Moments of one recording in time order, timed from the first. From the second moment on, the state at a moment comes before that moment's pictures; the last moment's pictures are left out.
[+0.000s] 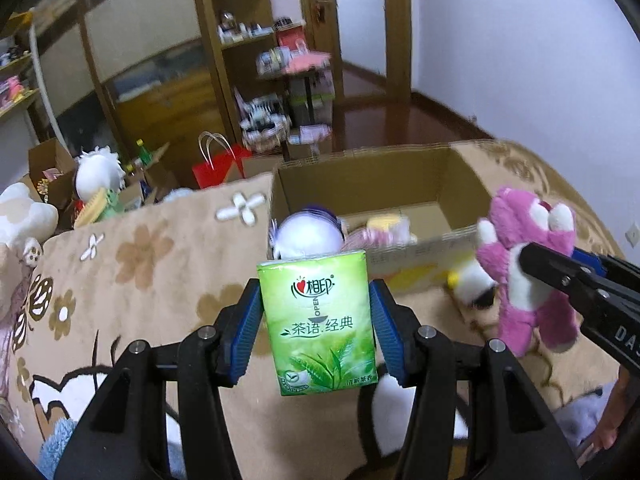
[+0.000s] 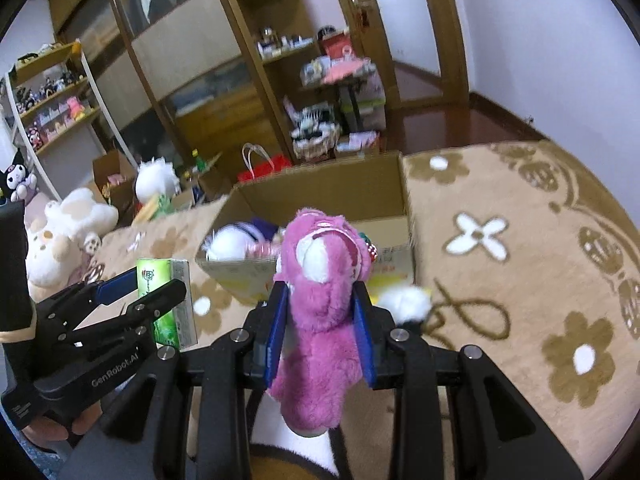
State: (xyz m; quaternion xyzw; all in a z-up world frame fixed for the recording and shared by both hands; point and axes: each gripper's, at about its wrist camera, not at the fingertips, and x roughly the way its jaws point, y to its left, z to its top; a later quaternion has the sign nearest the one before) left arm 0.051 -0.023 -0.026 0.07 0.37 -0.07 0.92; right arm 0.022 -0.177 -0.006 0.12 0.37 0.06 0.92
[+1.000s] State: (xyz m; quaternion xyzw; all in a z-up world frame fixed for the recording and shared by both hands) left arm 0.086 -0.039 0.034 0.08 0.25 -0.08 0.96; right arm 0.044 -0.181 0.049 0.09 0.24 0.04 0.97
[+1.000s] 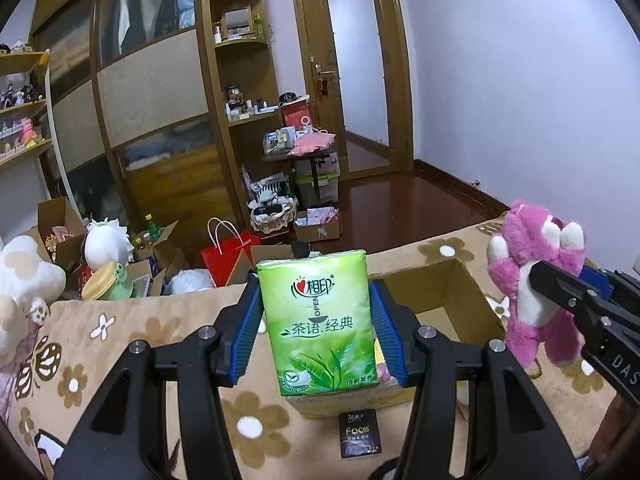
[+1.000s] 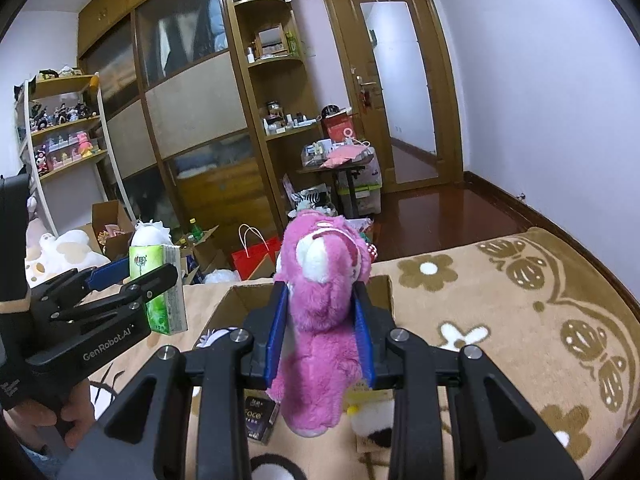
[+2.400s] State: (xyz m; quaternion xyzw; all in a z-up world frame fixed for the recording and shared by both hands) left arm 0.159 -0.054 -0.037 0.09 0.34 -0.10 0.93; right arm 0.107 -0.185 -0.002 0.10 0.30 0.06 0.95
